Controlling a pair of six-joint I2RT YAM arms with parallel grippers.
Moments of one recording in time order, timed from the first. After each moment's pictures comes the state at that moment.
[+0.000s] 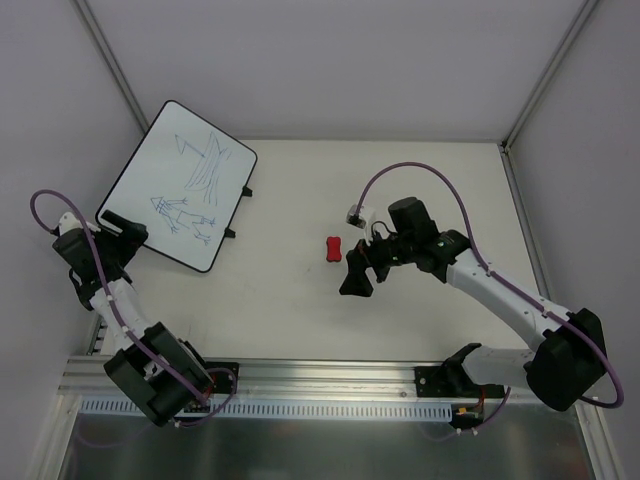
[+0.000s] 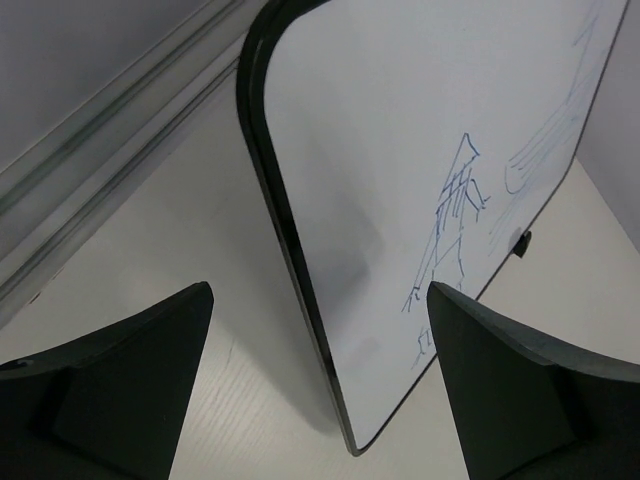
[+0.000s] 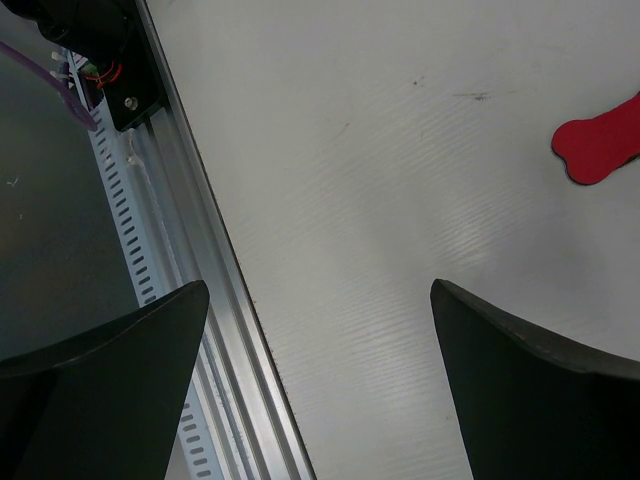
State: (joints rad) left arm 0.77 1.04 0.63 -0.09 0.37 -0.42; right arm 0.64 1.24 0.94 -0.52 -0.67 -0.07
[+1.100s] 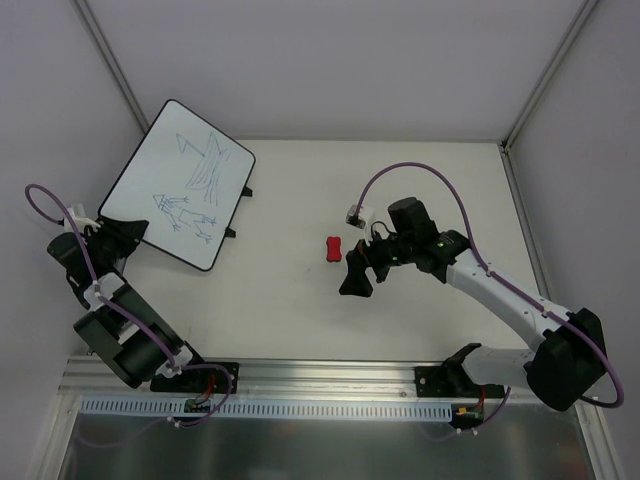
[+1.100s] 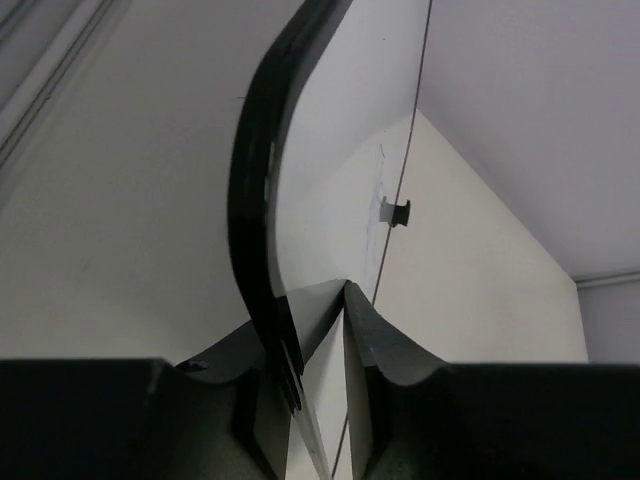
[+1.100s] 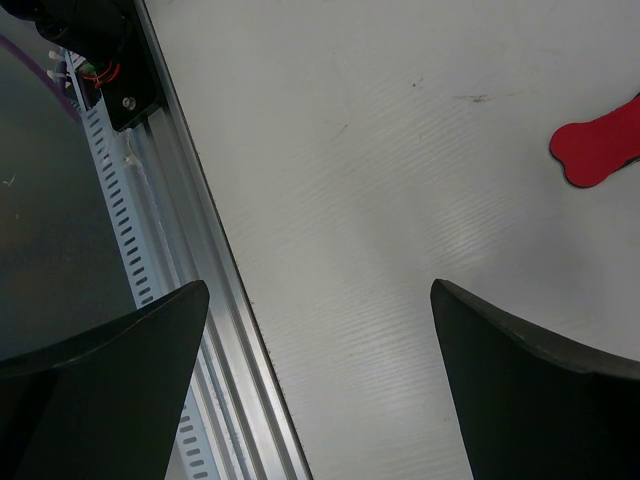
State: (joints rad) left arm 0.83 1.31 0.58 0.38 0.81 -0.50; right arm 0.64 1.24 0.94 -0.51 -0.67 -0.08
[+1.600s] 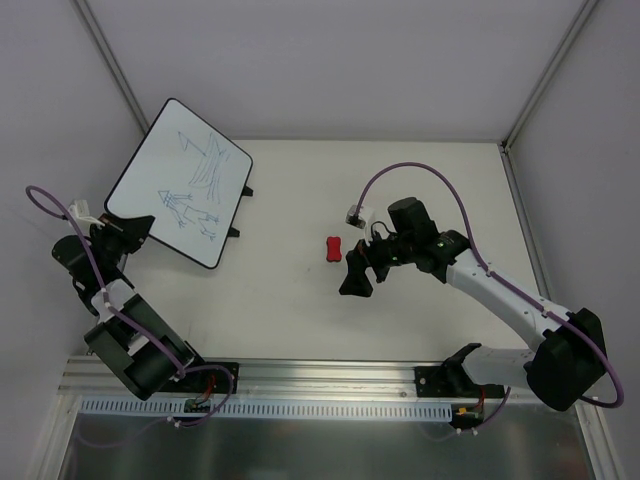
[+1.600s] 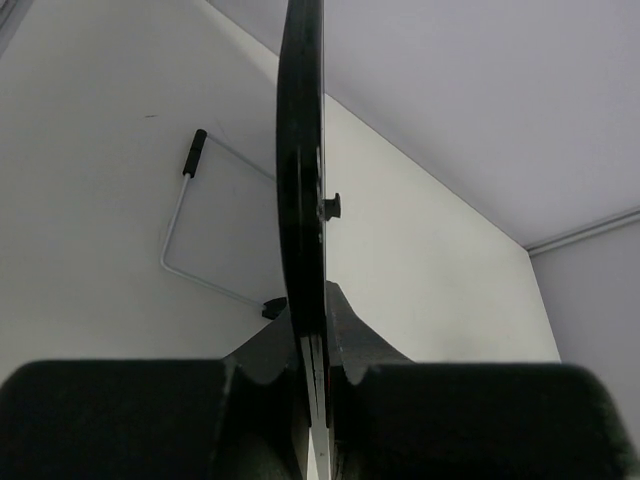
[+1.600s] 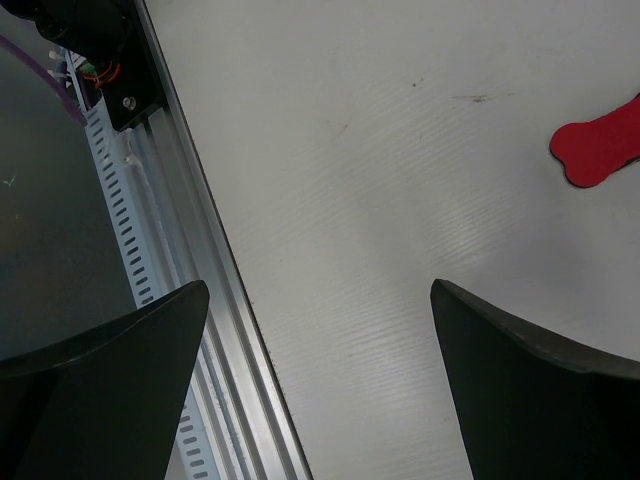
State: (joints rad) left arm 0.83 1.23 0.53 0.55 0.96 -0.65; right arm 0.64 1.24 0.94 -0.51 -0.67 -0.08
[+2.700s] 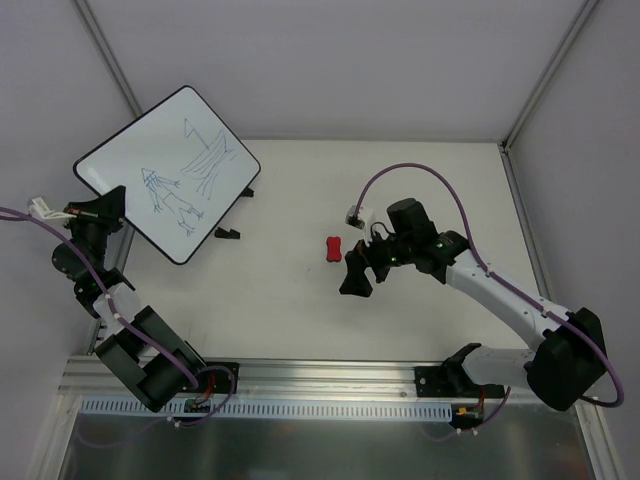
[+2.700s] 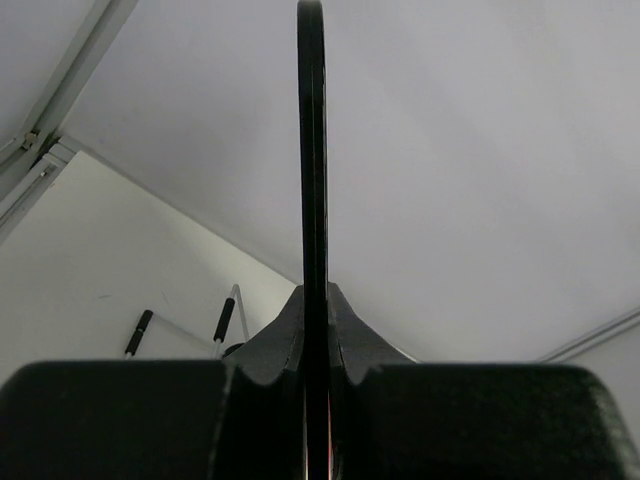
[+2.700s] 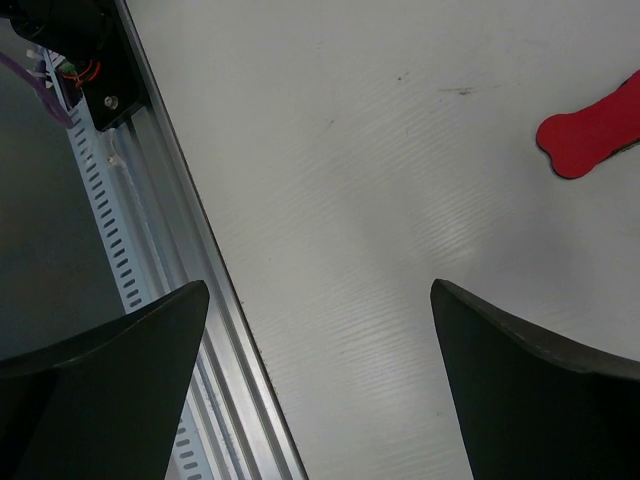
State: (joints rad) left arm 0.83 1.13 0.52 0.98 0.75 -1.06; right arm 0.65 1.24 0.94 -0.51 -0.63 -0.08
